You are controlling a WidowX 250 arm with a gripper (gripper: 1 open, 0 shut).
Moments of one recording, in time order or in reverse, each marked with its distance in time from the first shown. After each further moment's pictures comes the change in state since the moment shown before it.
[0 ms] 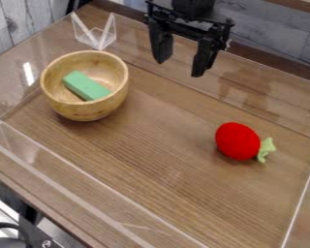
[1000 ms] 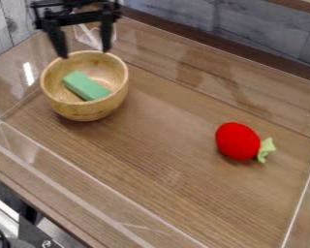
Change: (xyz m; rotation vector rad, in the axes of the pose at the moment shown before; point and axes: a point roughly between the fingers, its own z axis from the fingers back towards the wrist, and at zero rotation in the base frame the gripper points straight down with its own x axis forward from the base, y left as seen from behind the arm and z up) arm -0.037 0.132 -0.010 -0.107 0.035 0.841
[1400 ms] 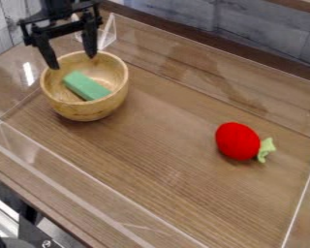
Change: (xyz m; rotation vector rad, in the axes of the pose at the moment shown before) arm 0.023 0.016 -0.021 -0.027 0.008 0.296
